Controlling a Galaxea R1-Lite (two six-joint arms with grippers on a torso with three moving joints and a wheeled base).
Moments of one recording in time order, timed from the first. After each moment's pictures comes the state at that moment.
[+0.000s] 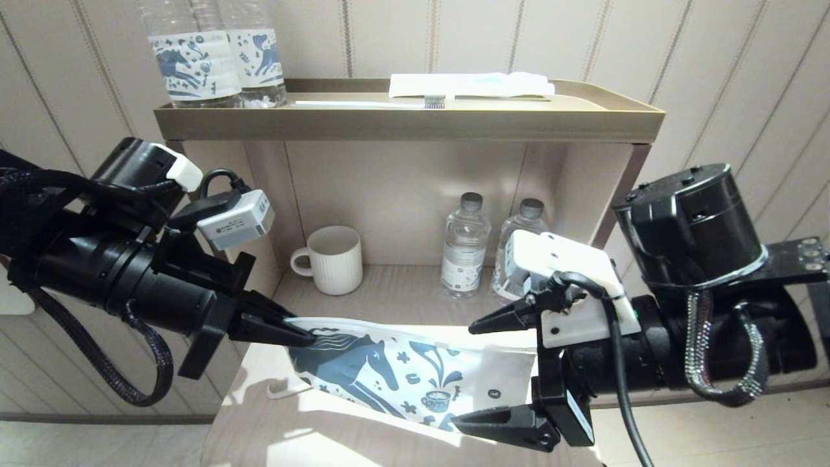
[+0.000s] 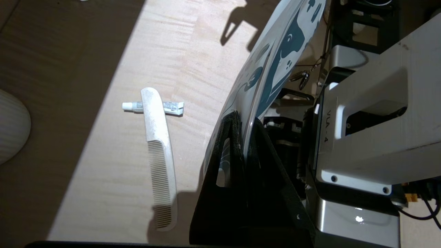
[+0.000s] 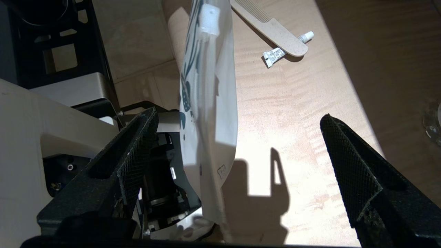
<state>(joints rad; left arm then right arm) -0.35 1.61 -1.27 0.64 -0.82 0.79 0.71 1.51 -1.06 0.11 0.41 -0.32</state>
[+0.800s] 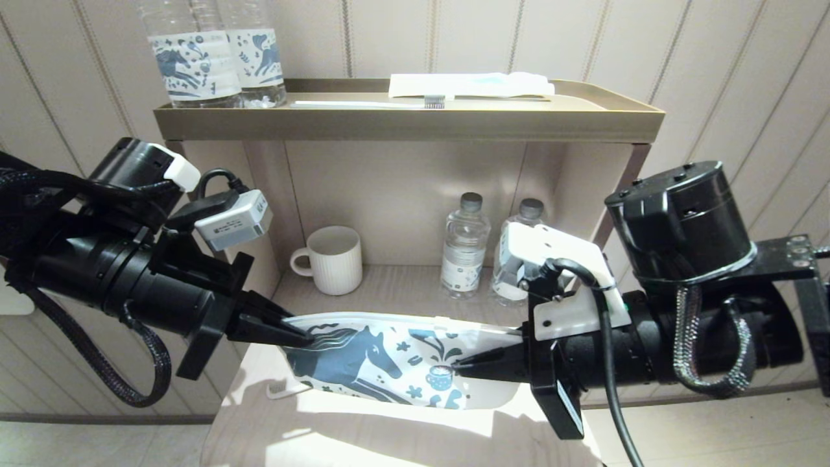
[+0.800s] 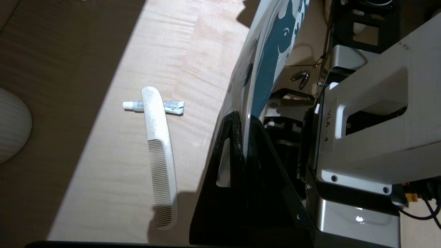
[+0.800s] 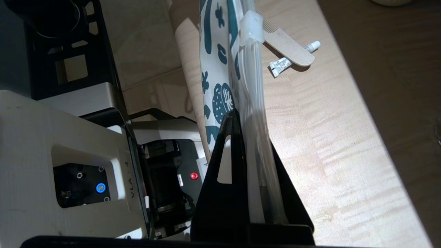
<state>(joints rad) -0.35 1.61 -1.26 0.64 -0.82 0.79 0.72 1.53 -1.07 0.08 0.43 -0.28</state>
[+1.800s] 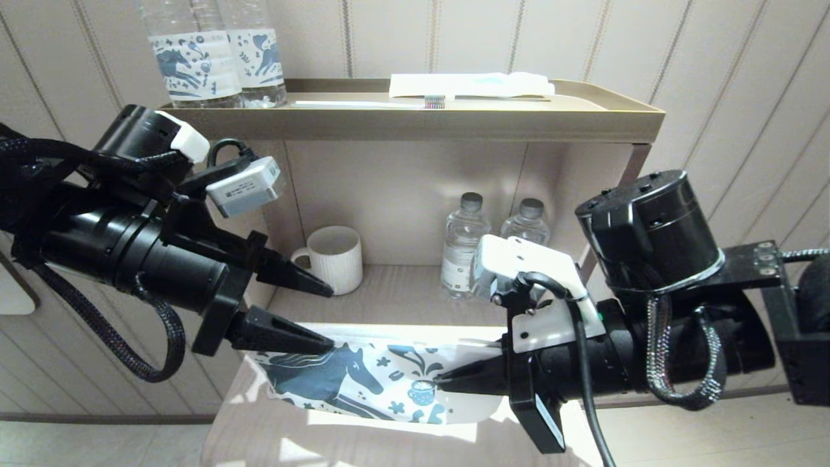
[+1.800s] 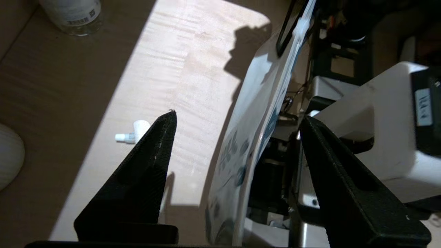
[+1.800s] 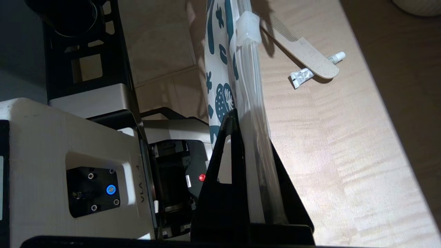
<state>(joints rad) -0.42 1.62 -1.37 0.64 -0.84 0.66 0.76 1.57 -1.09 0.08 0.44 -0.27</state>
